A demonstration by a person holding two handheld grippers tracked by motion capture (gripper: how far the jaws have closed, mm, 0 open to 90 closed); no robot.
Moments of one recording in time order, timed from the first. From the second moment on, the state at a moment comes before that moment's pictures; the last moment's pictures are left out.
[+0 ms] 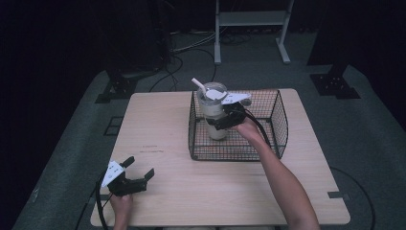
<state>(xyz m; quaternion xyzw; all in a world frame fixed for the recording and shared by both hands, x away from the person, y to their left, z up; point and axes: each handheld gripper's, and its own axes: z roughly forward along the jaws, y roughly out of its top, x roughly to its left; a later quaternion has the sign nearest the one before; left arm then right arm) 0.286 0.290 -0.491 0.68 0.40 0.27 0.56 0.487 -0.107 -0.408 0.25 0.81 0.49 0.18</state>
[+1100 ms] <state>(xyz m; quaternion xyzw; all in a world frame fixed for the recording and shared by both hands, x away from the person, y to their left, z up) 0.286 0.290 -0.491 0.68 0.40 0.26 0.56 0.496 -0.131 -0.424 0.24 0.82 0.49 0.15</state>
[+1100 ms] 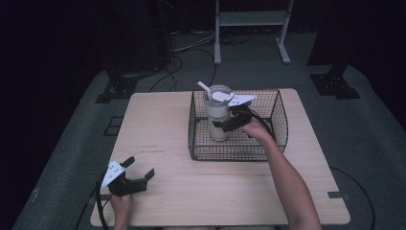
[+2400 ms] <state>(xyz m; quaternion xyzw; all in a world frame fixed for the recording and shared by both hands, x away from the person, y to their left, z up) 0.287 0.289 -0.491 0.68 0.40 0.27 0.56 0.486 -0.148 -0.420 0.23 0.84 0.46 0.16</state>
